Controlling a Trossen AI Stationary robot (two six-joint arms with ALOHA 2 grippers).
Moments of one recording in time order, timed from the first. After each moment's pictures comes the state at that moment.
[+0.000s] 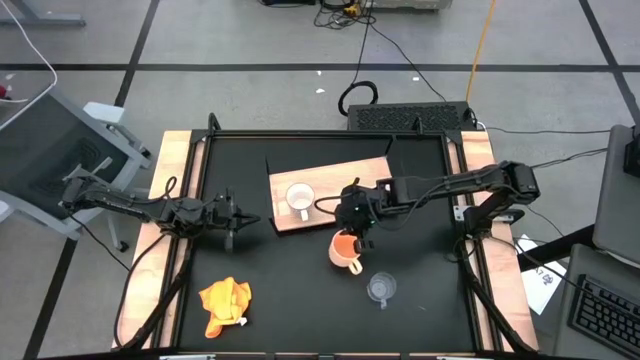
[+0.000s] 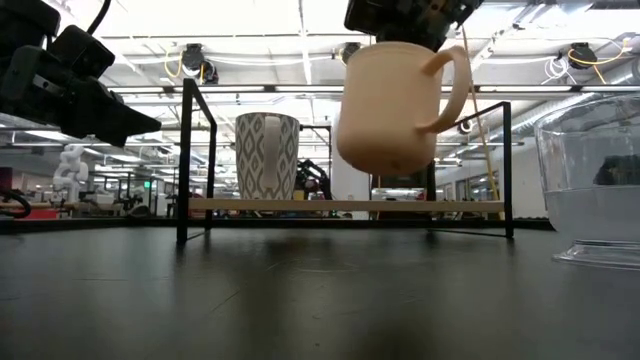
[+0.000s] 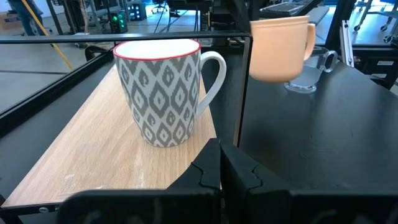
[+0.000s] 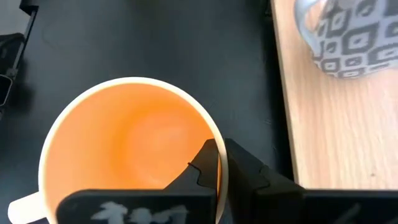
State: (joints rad) left arm -0.17 0.40 0.01 0.18 -0.23 -0.05; right arm 0.04 1.60 1.22 -0.59 -0.18 -0.01
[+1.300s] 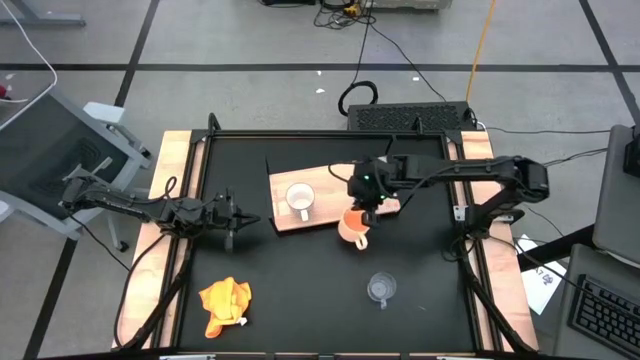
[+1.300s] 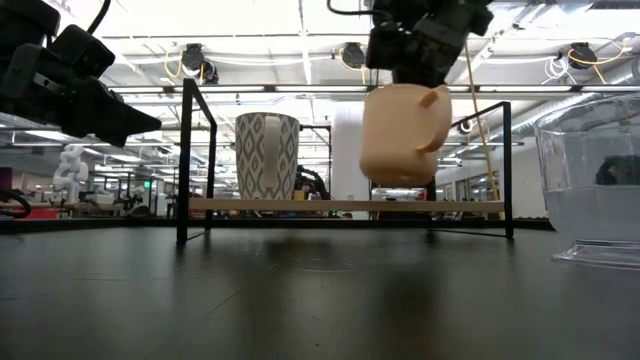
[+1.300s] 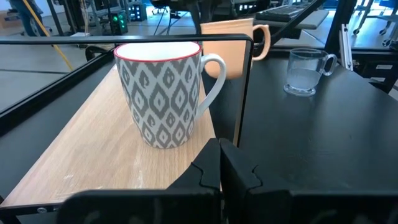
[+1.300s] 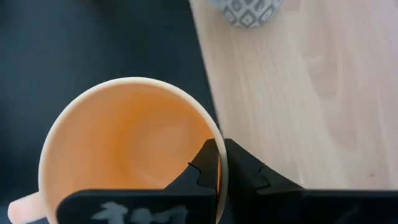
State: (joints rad) left arm -0.17 0.40 0.01 0.19 -0.23 -0.06; right arm -0.19 1.52 1.13 -0.63 -0.24 -0.04
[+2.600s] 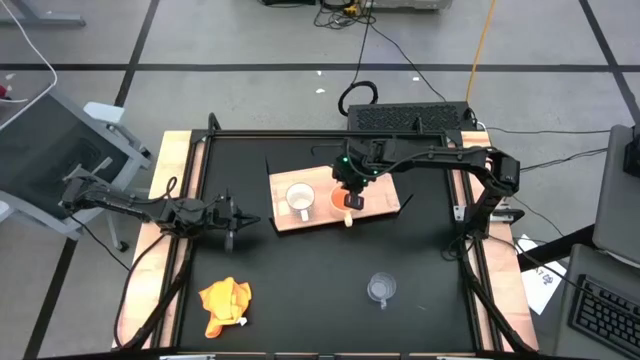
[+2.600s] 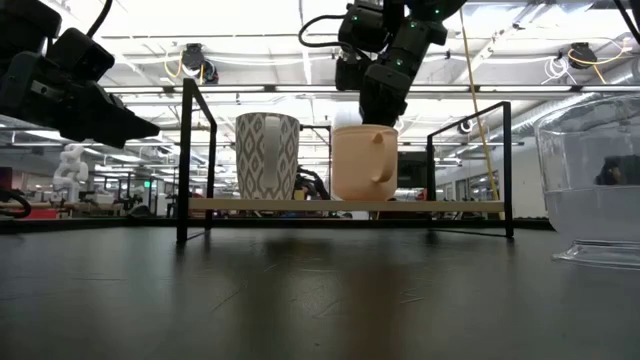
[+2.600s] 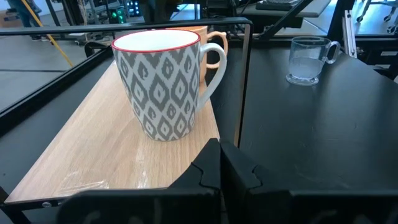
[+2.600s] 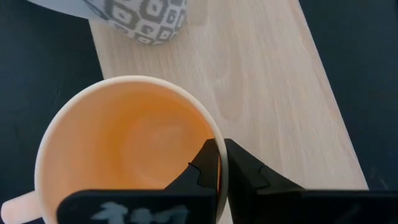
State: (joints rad) left arm -0.17 0.40 0.01 0.16 -0.23 -0.04; right arm -0.29 1.73 1.36 -0.74 -0.07 -0.15
